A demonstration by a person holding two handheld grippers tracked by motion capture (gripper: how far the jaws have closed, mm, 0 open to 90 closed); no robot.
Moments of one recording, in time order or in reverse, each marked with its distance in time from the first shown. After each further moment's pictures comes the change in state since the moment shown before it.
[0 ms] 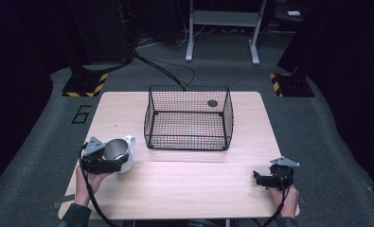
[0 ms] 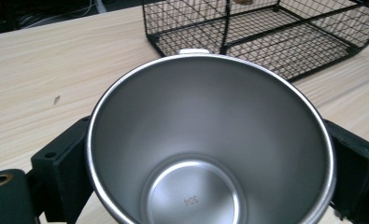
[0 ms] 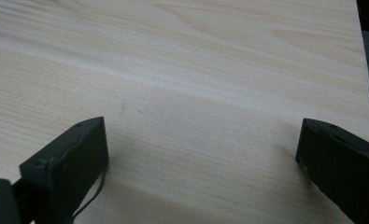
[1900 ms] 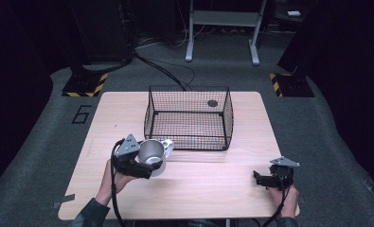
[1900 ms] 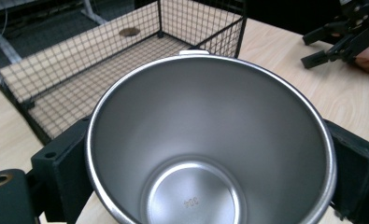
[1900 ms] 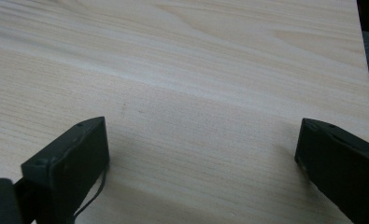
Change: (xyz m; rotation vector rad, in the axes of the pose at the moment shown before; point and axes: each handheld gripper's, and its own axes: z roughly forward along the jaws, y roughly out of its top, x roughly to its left) left arm -0.092 0.058 0.015 -0.006 -0.285 0.213; right arm 0.000 0.000 0.000 0.004 0.003 -0.004
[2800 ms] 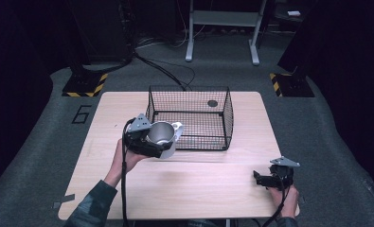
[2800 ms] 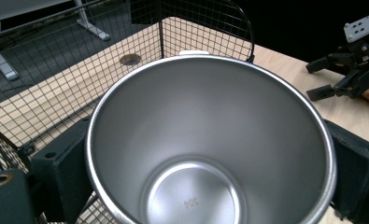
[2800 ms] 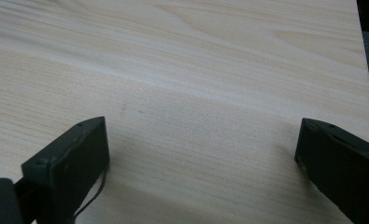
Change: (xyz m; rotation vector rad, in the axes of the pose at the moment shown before) left arm 0.021 0.051 0.029 -0.016 -0.014 0.000; right arm 0.000 0.000 0.000 -0.003 0.000 -0.002
